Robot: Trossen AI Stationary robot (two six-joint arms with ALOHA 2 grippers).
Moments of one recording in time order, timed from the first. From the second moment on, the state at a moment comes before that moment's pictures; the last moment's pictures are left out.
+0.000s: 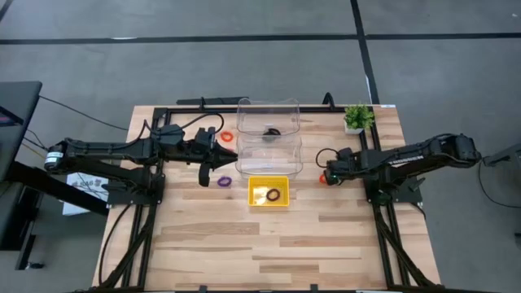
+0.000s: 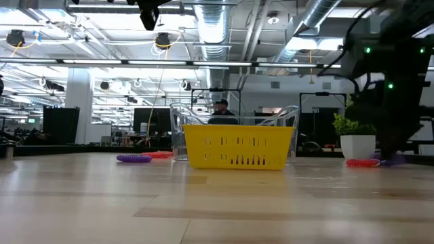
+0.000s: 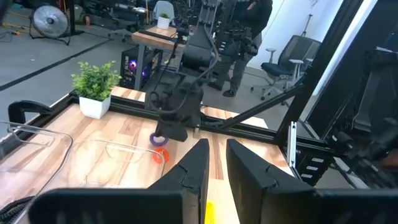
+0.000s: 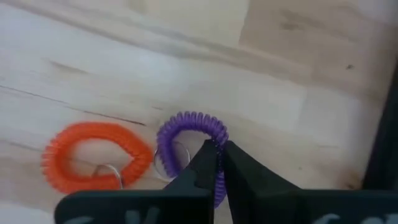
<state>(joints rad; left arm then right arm) 0.05 0.98 0.75 0.13 0.12 -0.18 -0.05 1.14 0.47 -0.85 0.30 1.17</state>
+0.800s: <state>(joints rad) 0.05 0.98 0.73 0.13 0.14 -0.21 0.17 1.13 0.66 -0.35 0.59 0.97</state>
